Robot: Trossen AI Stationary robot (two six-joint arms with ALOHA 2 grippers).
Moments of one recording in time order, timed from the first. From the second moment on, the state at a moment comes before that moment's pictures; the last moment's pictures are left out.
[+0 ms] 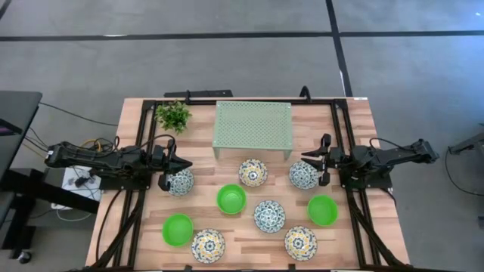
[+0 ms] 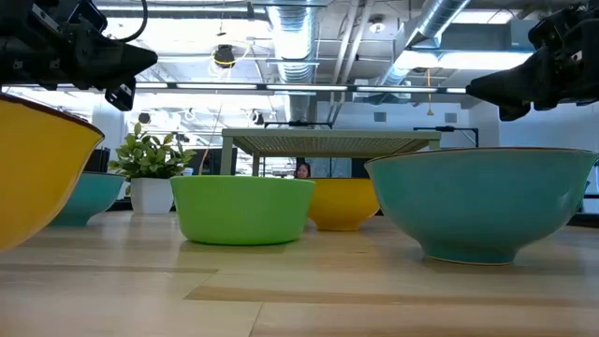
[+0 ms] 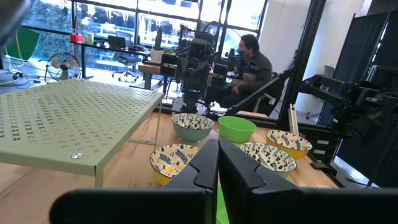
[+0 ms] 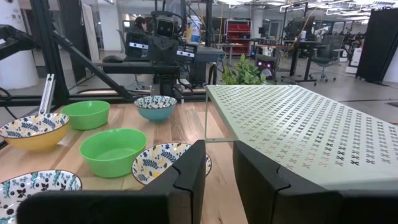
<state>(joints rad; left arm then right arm) -0.13 0.25 0.01 0.32 -0.10 -0.11 0.19 0.08 0.01 0.06 0.36 -0.03</state>
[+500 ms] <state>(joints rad) -0.13 0.25 0.01 0.32 -0.10 0.02 0.19 0.08 0.01 0.06 0.36 -0.13</state>
